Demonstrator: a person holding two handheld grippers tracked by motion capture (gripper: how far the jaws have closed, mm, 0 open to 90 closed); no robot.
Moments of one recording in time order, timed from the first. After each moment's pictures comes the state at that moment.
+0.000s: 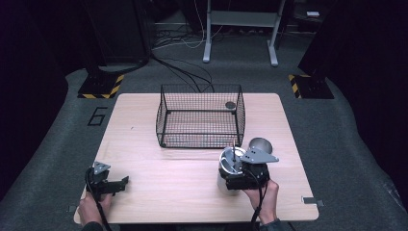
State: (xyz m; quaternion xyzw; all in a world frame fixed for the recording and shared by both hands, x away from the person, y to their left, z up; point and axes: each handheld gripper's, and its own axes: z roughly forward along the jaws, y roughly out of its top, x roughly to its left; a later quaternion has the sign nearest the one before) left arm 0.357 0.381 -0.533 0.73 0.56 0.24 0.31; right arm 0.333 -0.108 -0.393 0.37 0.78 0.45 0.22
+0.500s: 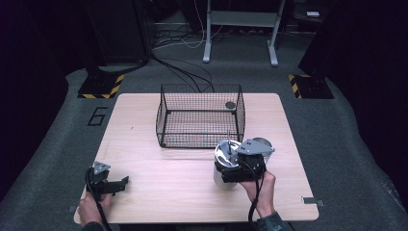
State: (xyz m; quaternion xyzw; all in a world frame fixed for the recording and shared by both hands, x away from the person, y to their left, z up) left arm 0.357 0.381 -0.533 0.73 0.56 0.24 0.31; right arm 0.345 -0.097 -0.373 0.36 0.79 0.45 0.21
